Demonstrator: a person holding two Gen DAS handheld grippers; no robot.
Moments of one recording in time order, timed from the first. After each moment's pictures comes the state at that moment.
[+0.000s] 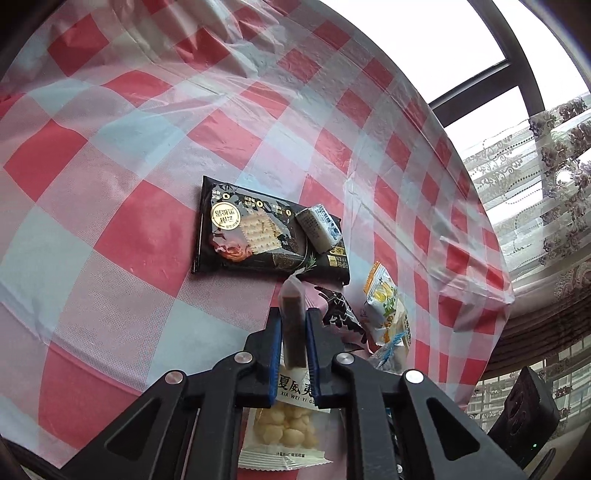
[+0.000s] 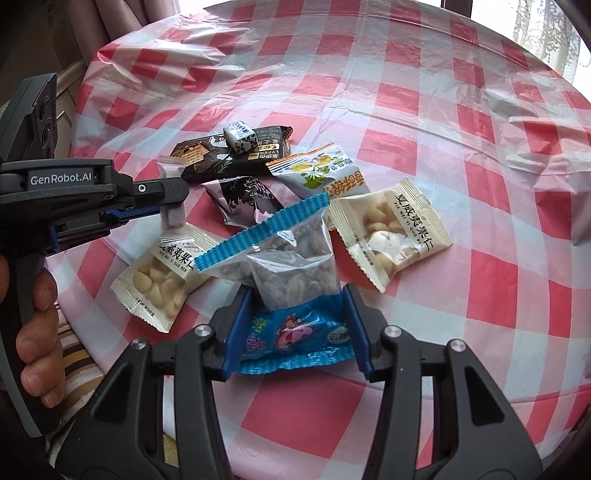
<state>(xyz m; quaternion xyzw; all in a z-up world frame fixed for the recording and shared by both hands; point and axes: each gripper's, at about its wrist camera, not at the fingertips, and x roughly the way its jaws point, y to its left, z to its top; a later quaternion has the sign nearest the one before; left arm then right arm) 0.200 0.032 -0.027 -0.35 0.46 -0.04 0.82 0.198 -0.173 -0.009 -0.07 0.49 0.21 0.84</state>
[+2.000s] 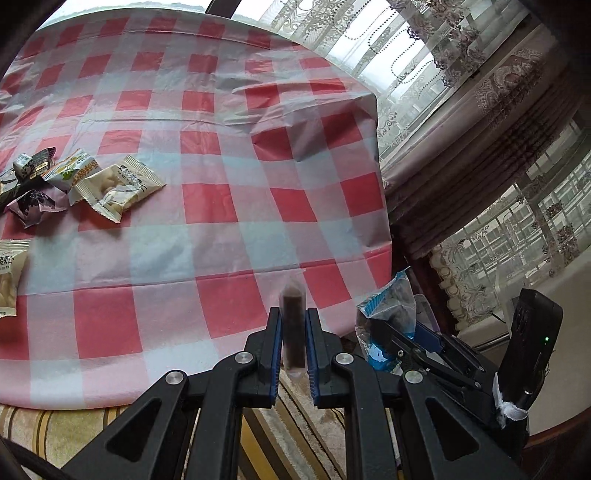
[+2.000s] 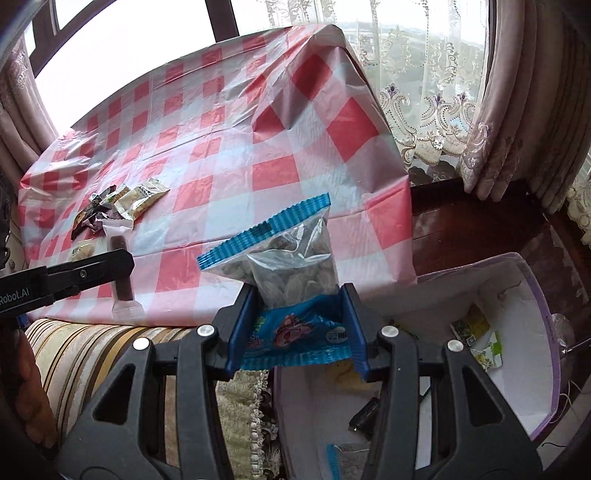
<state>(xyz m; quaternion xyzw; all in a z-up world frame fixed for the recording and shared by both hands) 0.118 -0.237 0.028 -0.14 0.49 -0.26 0.82 0.057 -0.446 0.030 0.09 0.45 -0.03 0.89</state>
